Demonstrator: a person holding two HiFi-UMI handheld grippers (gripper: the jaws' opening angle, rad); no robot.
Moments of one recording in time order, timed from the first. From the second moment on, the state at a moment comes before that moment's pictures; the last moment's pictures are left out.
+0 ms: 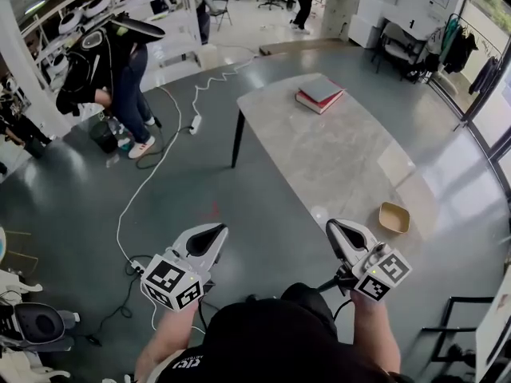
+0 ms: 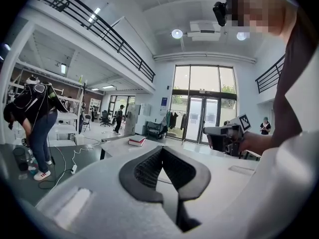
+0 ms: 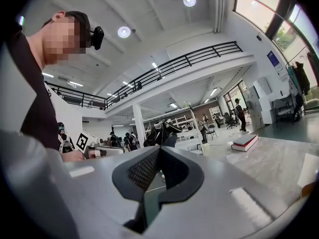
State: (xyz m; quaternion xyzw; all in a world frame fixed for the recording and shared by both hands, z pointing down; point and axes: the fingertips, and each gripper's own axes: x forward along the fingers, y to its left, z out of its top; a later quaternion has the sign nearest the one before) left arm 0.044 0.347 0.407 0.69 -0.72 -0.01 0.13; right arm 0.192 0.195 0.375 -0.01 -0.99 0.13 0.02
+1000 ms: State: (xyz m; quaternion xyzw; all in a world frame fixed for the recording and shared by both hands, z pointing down) left arm -0.071 0.217 0.413 0.67 -0.73 0.01 0.15; right arm 0.048 0.056 0.410 -0.06 -0.98 0.21 0.03
